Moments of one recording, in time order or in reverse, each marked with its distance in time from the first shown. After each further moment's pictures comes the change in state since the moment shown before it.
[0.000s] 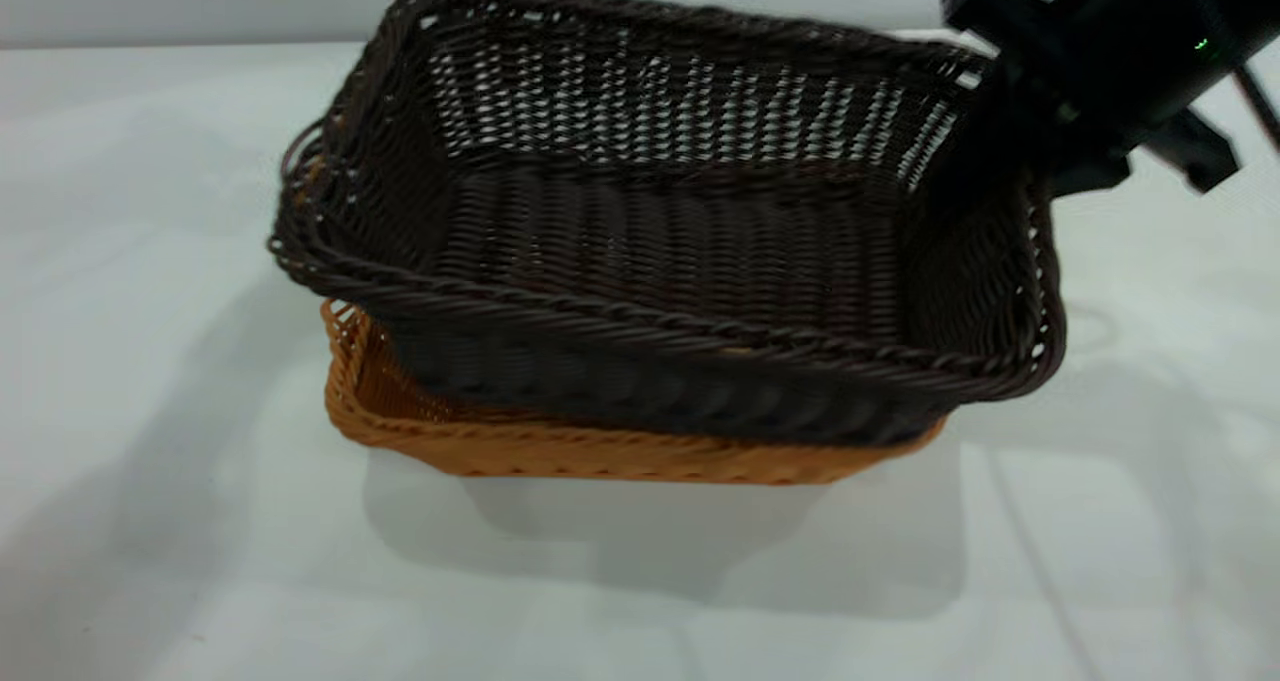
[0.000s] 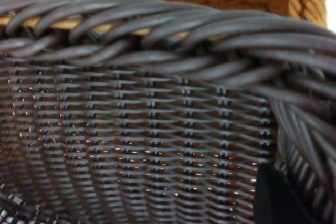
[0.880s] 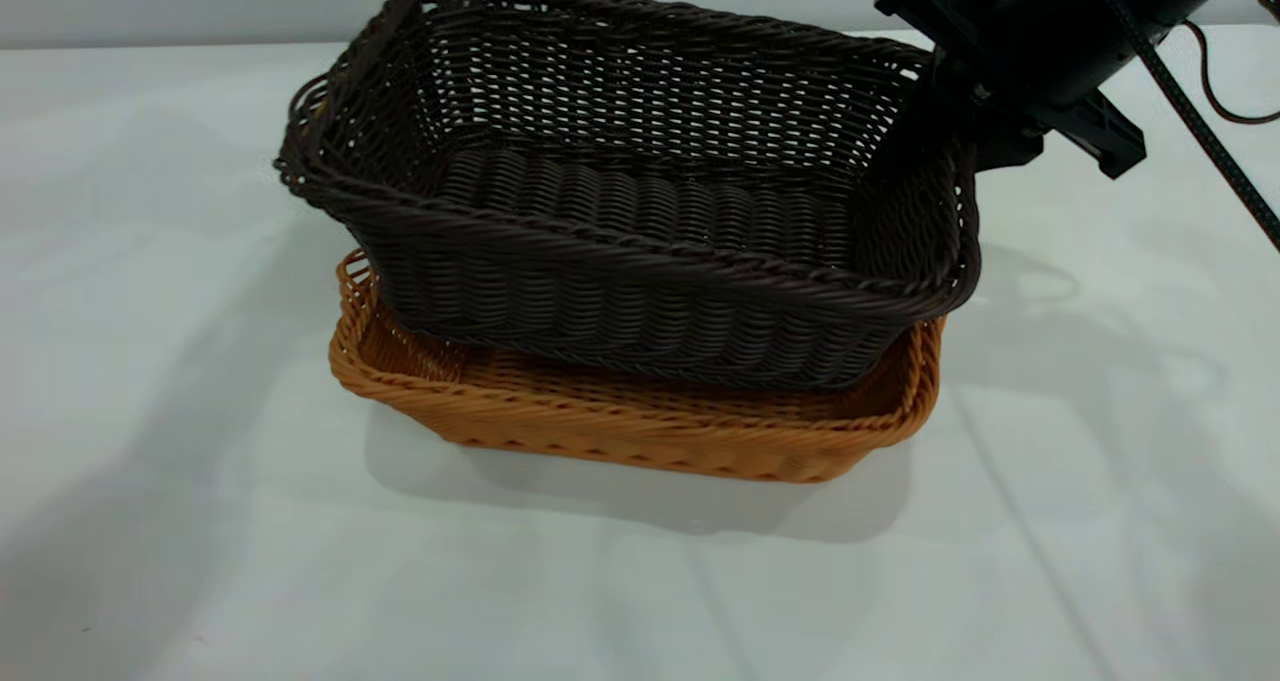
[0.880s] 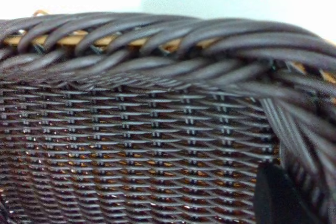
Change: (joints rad) left arm 0.000 0.000 0.000 -0.003 0.003 0.002; right arm 0.013 0.128 -0.151 0.041 -0.036 0.093
